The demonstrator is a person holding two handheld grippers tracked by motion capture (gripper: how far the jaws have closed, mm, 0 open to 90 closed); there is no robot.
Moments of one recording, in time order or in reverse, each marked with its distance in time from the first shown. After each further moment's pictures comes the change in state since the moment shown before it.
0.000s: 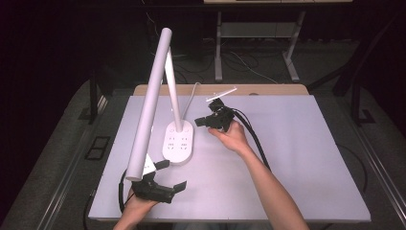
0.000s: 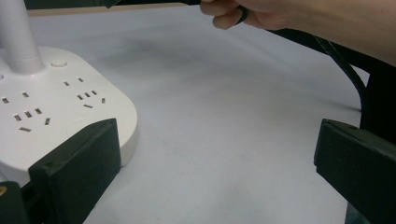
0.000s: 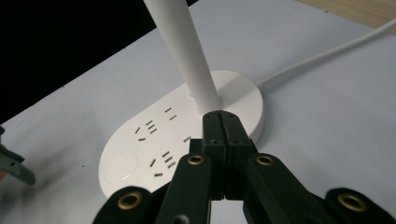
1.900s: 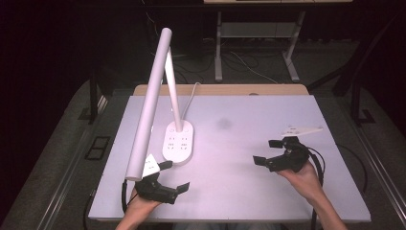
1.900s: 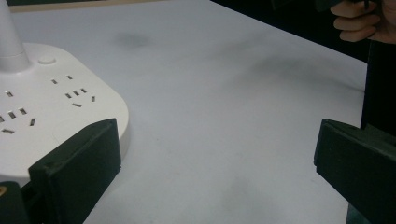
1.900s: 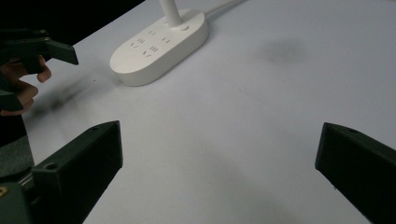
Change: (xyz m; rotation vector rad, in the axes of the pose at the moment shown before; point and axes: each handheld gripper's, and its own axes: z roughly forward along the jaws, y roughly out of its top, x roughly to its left) left arm -0.004 0.000 0.007 0.021 -0.007 0.012; right arm 0.009 -0.145 -0.167 -0.110 -0.142 0.081
